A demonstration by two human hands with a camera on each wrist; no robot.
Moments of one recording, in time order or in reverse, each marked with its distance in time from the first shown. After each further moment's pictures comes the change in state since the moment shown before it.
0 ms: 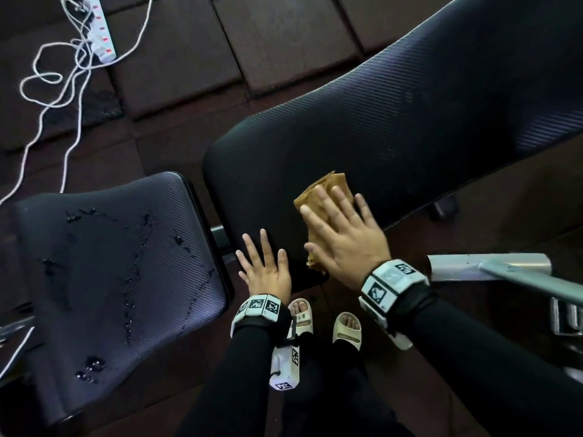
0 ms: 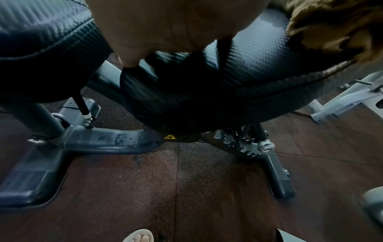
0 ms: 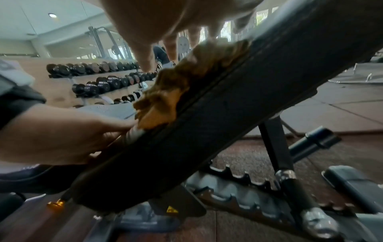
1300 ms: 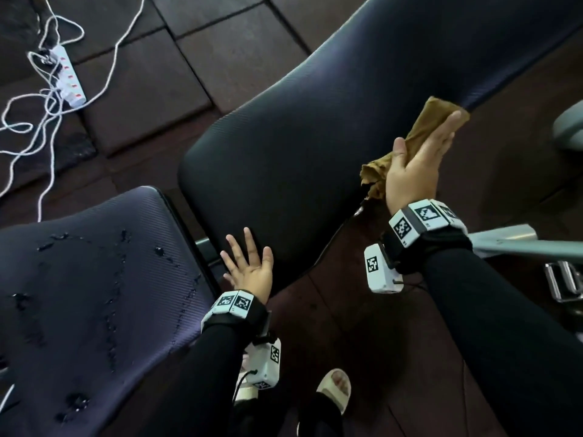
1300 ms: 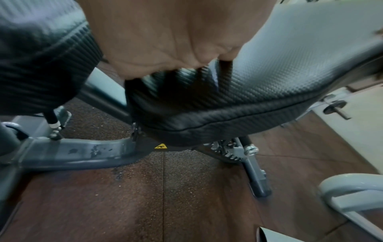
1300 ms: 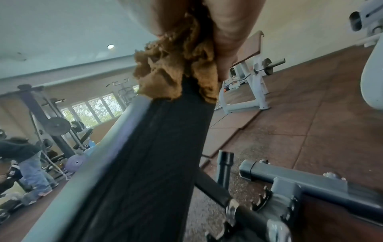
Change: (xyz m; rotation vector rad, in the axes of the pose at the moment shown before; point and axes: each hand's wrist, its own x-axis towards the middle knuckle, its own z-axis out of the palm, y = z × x) left_hand 0.016 -0.019 -0.004 -0.012 -0.090 0.105; right_hand -0.001 0.069 -0.021 0.708 0.662 0.938
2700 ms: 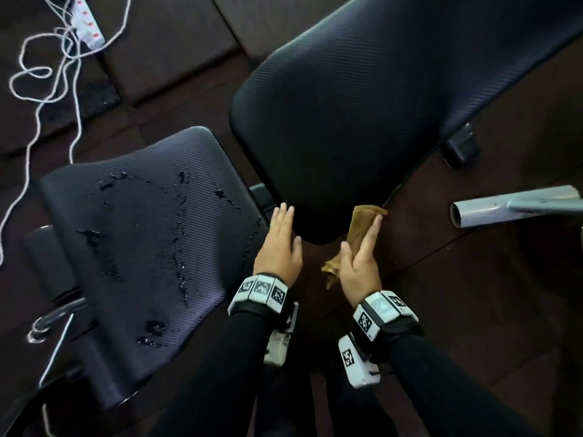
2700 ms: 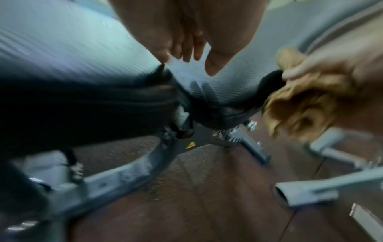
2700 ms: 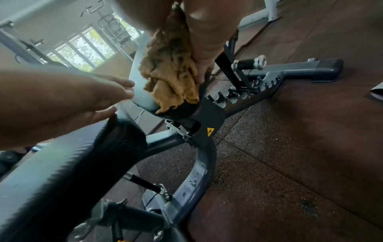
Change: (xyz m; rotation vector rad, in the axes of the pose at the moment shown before) left_hand -0.049 -0.065 -0.064 0.106 -0.033 0.395; right_hand -0.270 0.011 0.056 0.060 -0.526 0.333
